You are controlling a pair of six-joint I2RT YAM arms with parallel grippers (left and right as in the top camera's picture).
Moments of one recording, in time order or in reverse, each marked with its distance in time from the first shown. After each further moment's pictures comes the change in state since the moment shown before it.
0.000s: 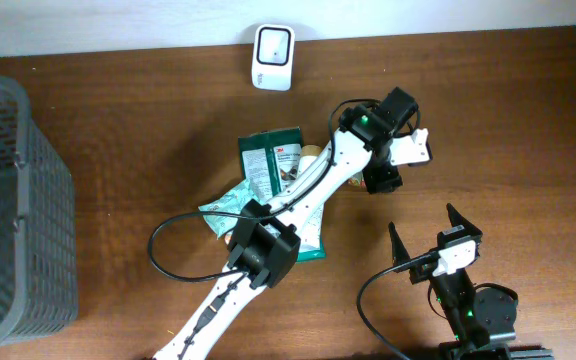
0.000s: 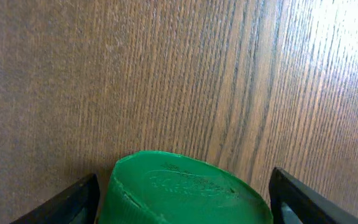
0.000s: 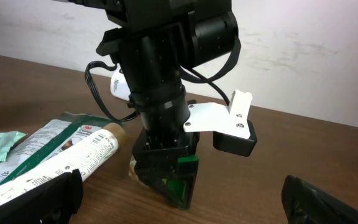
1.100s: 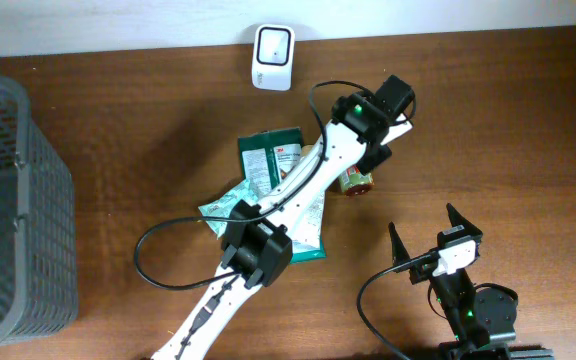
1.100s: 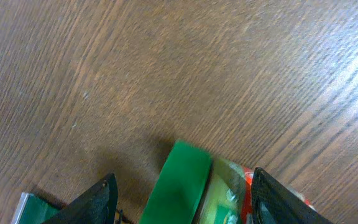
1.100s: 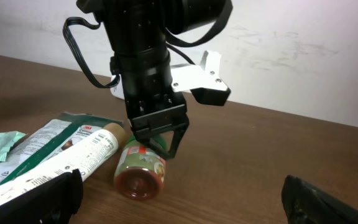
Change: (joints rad) left arm 0.024 -0.056 0.032 -0.096 -0.272 -0.384; right arm 0.000 0.000 0.000 0.000 0.000 0.000
